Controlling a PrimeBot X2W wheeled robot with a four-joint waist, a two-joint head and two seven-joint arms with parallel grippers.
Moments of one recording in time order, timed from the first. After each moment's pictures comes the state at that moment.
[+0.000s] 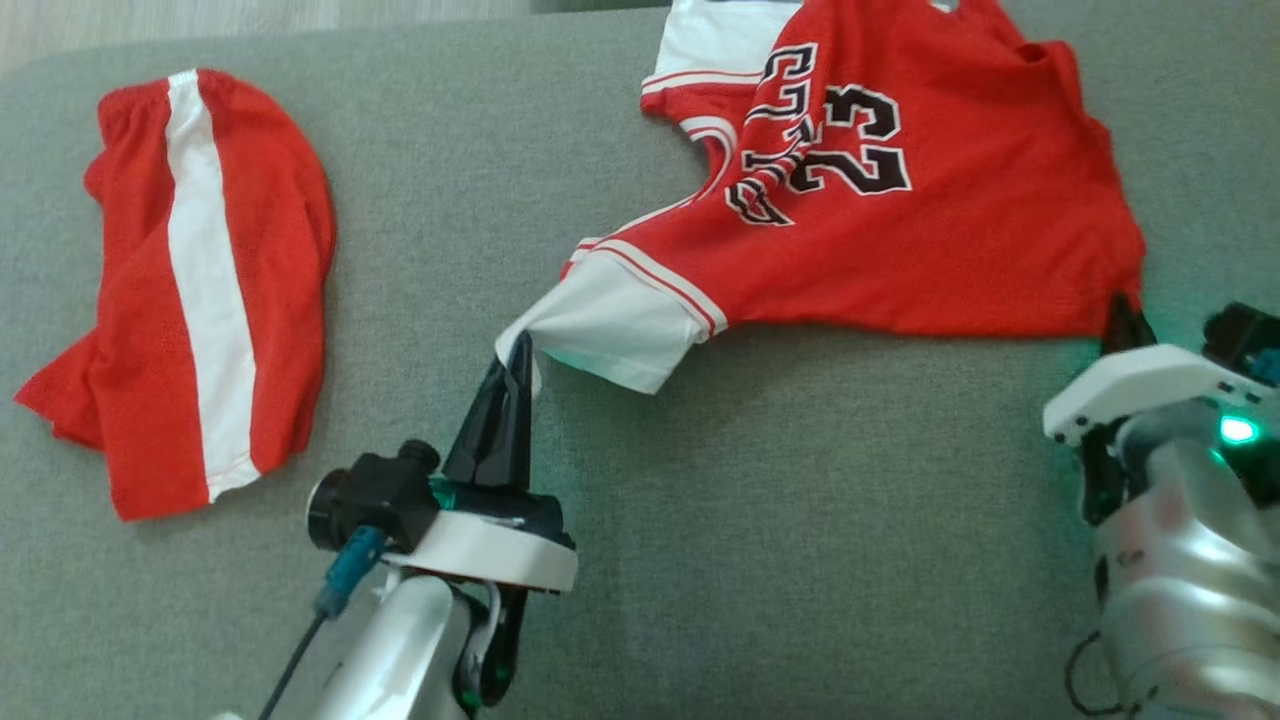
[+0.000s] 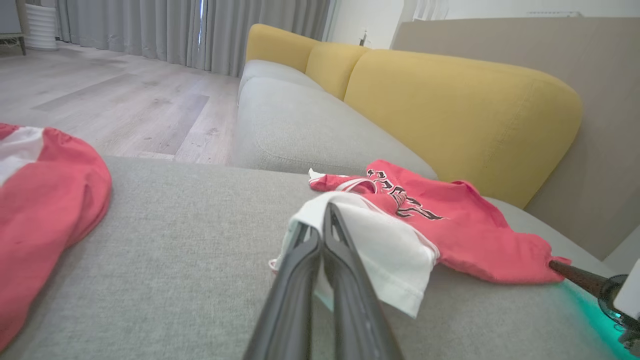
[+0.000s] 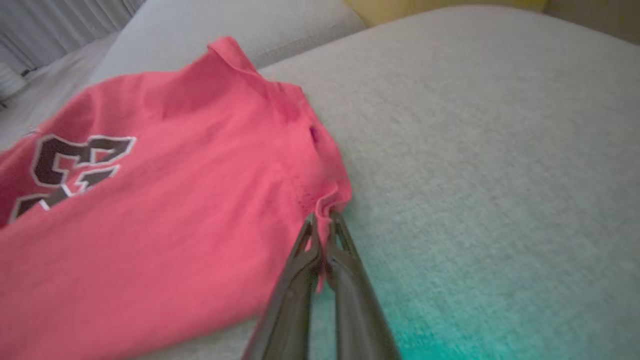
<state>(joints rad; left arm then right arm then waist) -0.25 0.05 -0.44 0.27 -0.38 0.02 -0.25 -0.65 -0.06 -0.52 1.06 -0.08 0.13 -0.16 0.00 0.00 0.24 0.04</state>
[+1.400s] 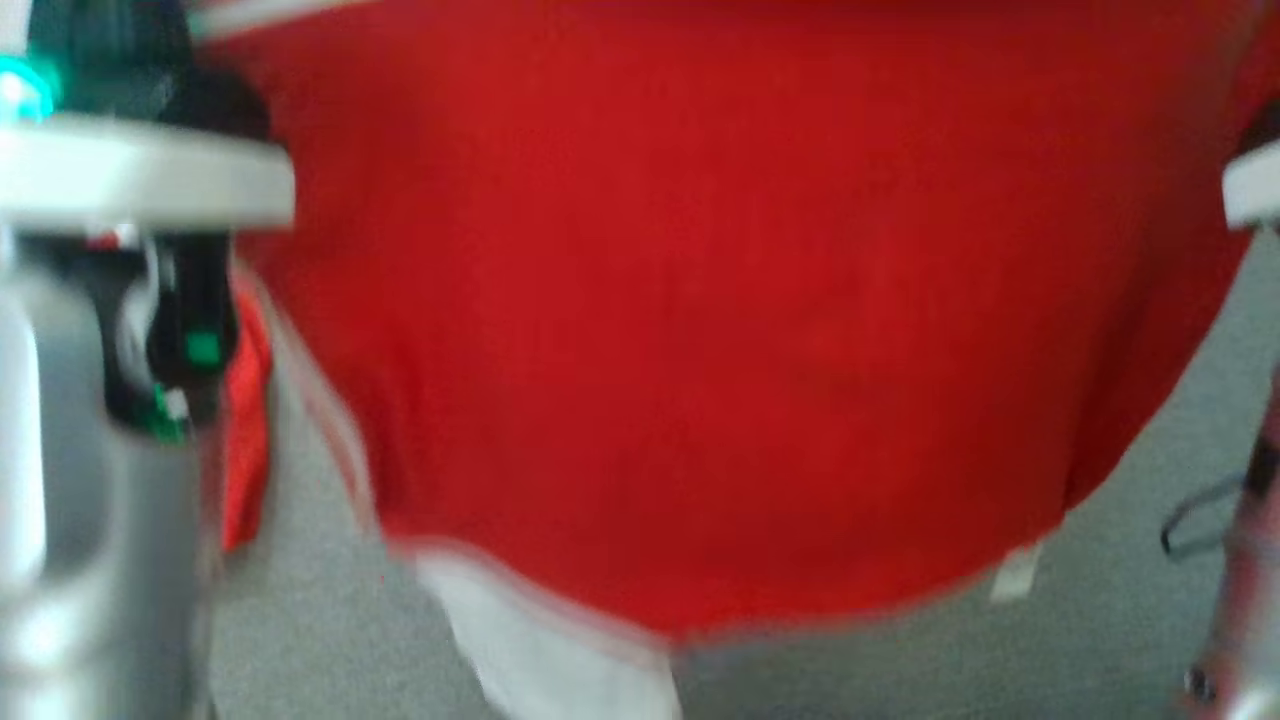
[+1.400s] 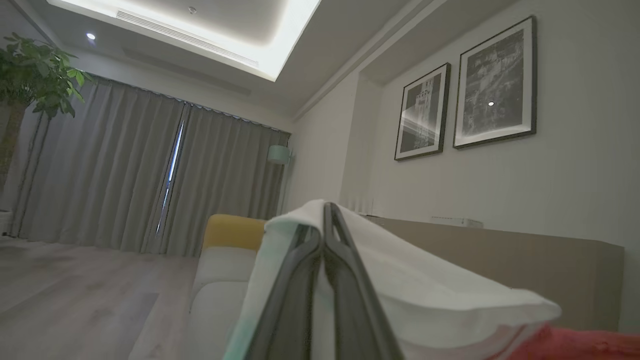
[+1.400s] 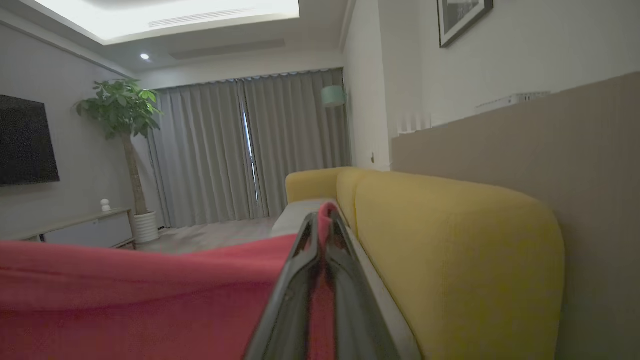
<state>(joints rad) -0.65 0.20 -0.13 -0.28 -0.54 0.08 0.24 -0.57 -0.09 -0.18 -0.19 0.25 0.13 0.42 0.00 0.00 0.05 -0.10</state>
